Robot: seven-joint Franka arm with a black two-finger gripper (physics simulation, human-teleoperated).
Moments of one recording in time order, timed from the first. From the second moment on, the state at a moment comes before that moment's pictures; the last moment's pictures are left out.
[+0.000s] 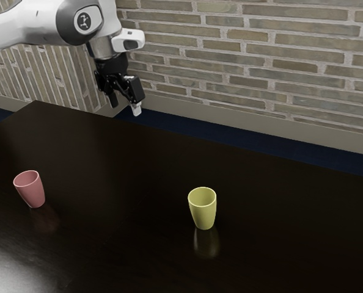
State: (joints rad) arm -0.23 0.11 0.19 -1.54 -0.09 1.68 0.20
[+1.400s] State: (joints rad) arm -0.01 -0.15 0.31 -2.15 0.05 1.96 0.06
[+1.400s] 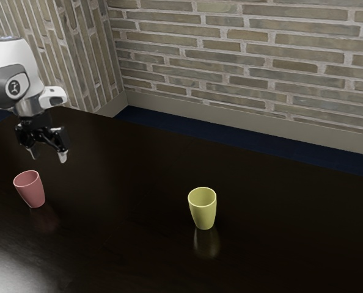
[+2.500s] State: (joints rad) arm 0.10 0.10 0.38 -2.08 0.04 2.10 0.24
